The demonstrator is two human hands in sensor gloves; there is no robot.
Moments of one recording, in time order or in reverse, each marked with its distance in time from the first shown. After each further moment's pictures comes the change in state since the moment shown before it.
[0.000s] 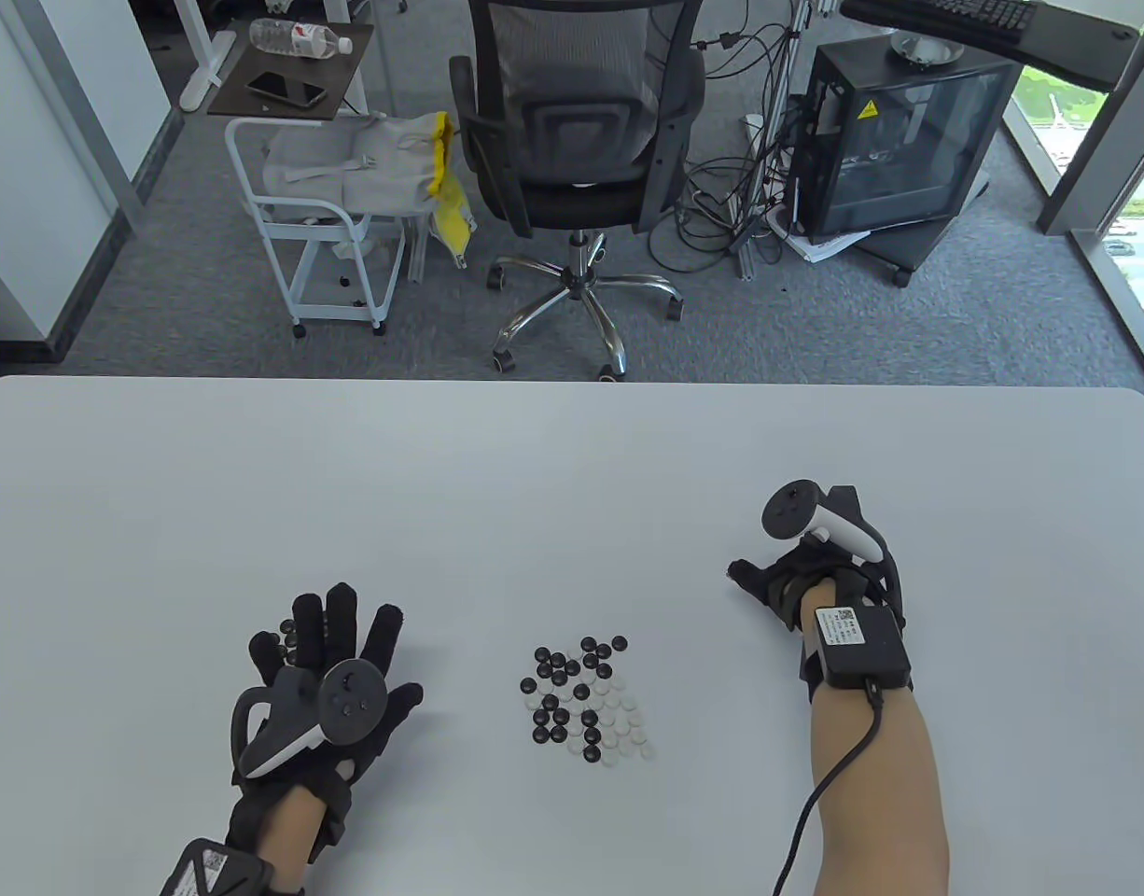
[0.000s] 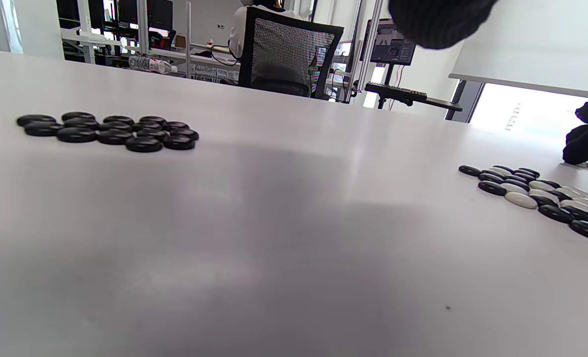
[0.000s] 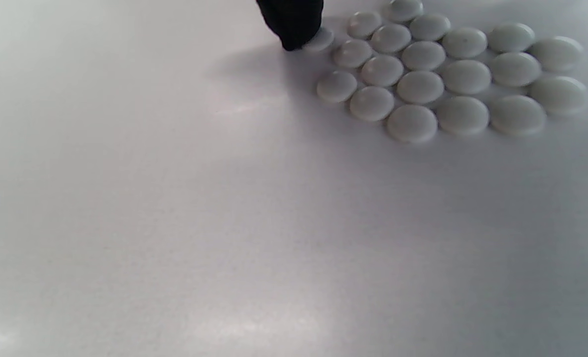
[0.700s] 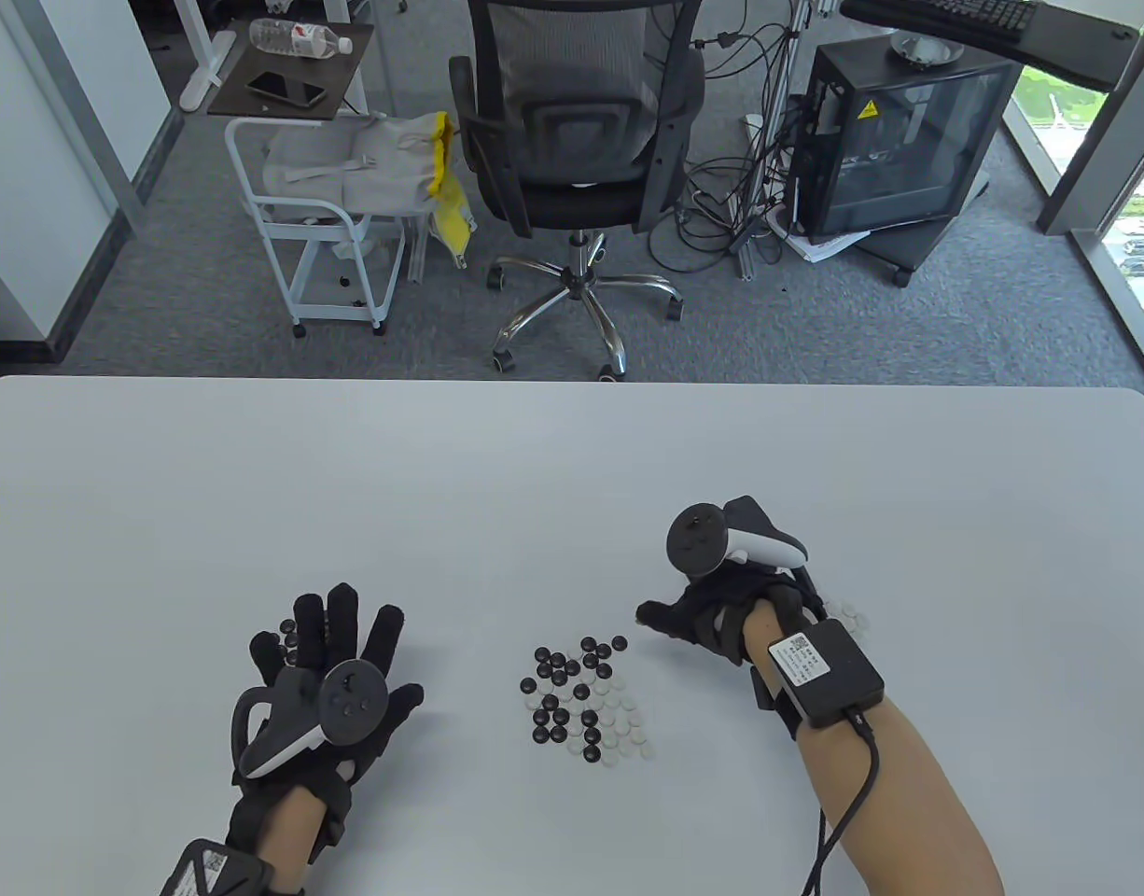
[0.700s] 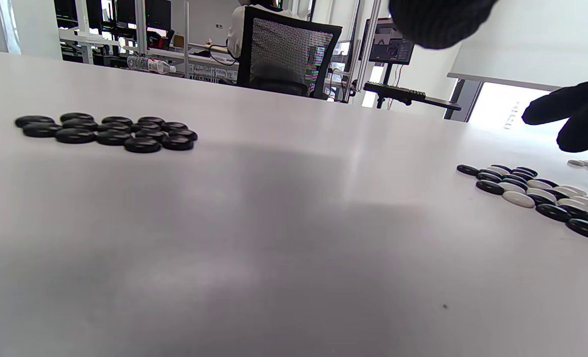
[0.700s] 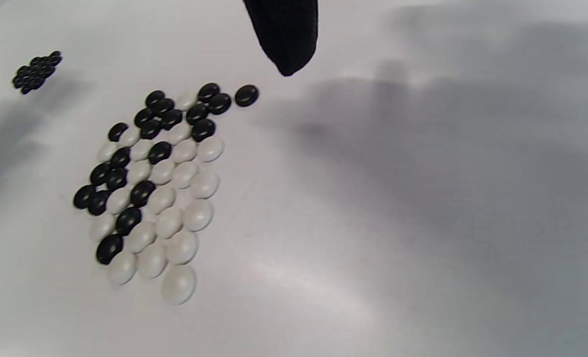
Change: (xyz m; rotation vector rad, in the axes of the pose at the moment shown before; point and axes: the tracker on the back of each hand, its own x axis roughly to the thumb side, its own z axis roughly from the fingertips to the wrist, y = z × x) left_hand 0.001 0.000 0.000 -0.002 -0.004 -0.003; right_hand 0.107 0.038 0.040 0.132 -0.462 0.216
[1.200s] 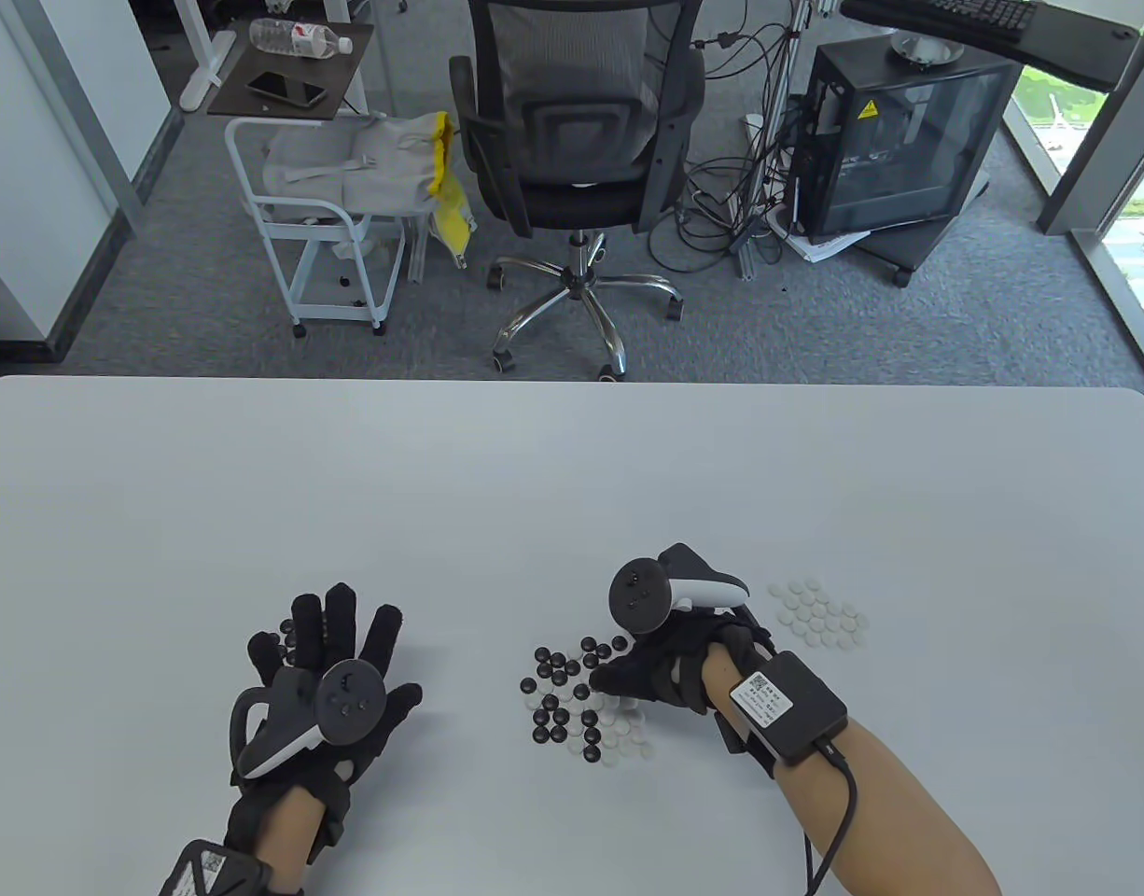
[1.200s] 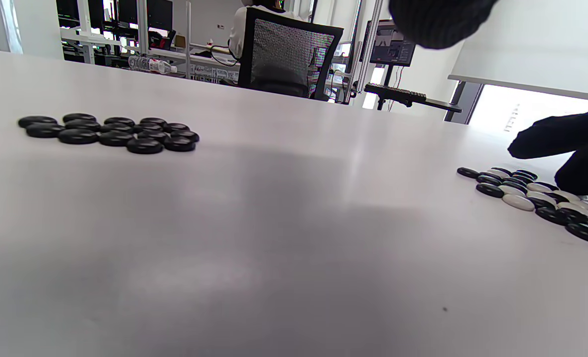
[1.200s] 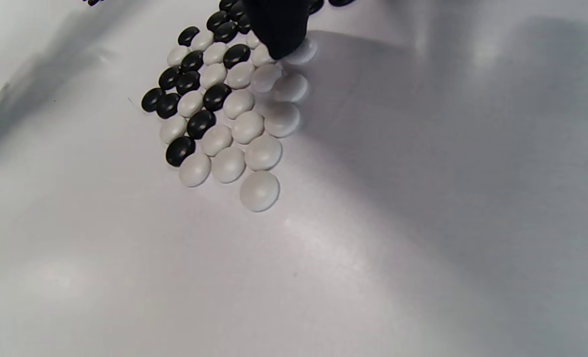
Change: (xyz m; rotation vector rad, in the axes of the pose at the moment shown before) left_hand -0.001 0.001 0.001 0.004 0.001 0.008; right_hand 0.026 0.038 -0.015 0.111 -0.096 0.059
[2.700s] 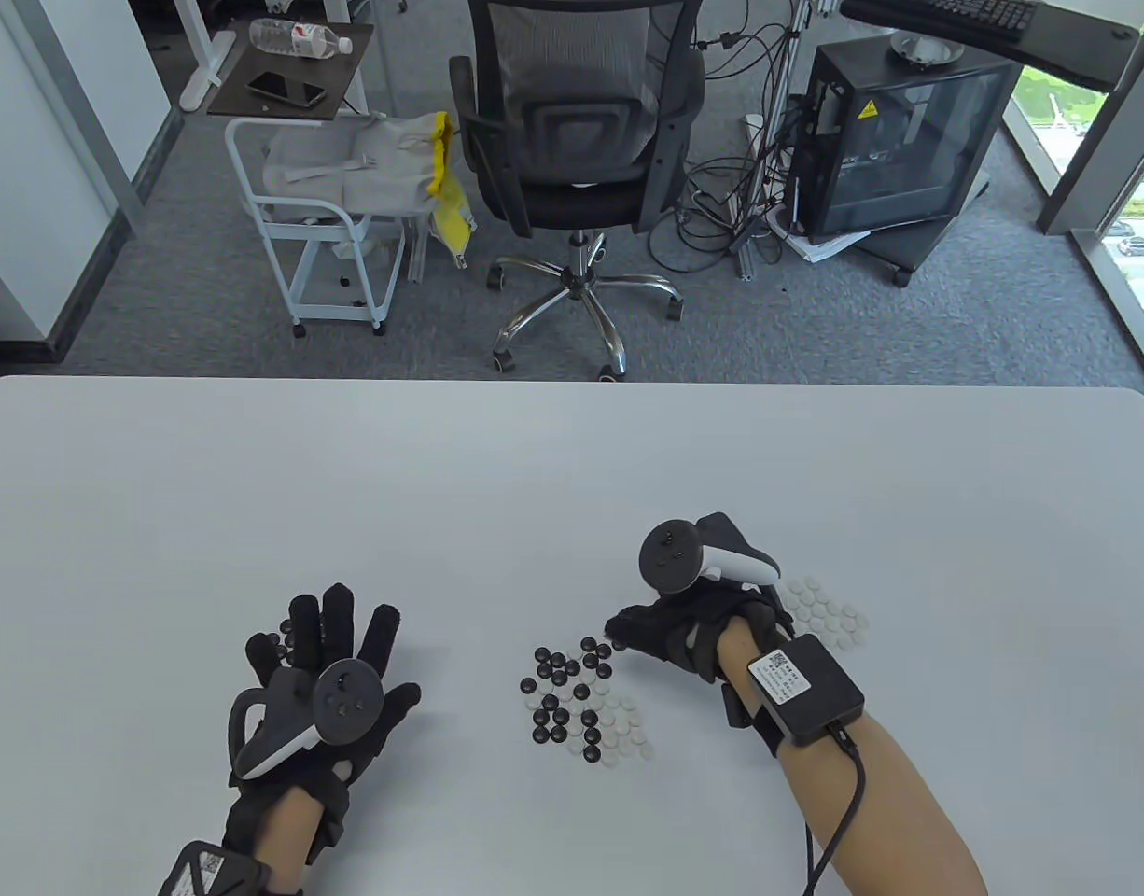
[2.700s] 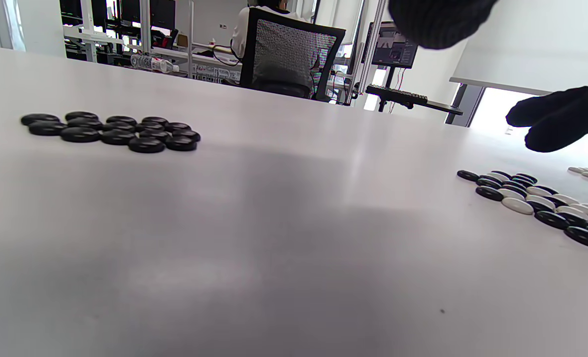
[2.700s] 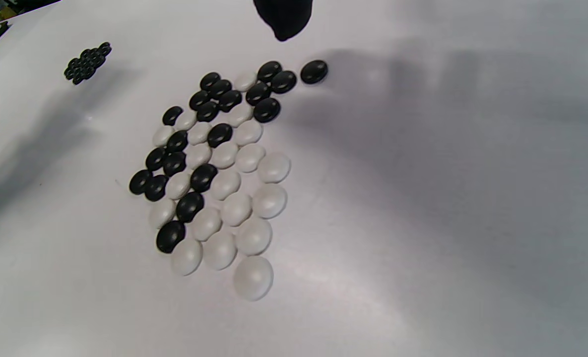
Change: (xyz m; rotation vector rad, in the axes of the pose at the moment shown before) left_hand -0.001 0.002 0.001 0.001 0.005 0.011; right_hand 0.001 -0.023 0.003 -0.110 0.030 -0.066
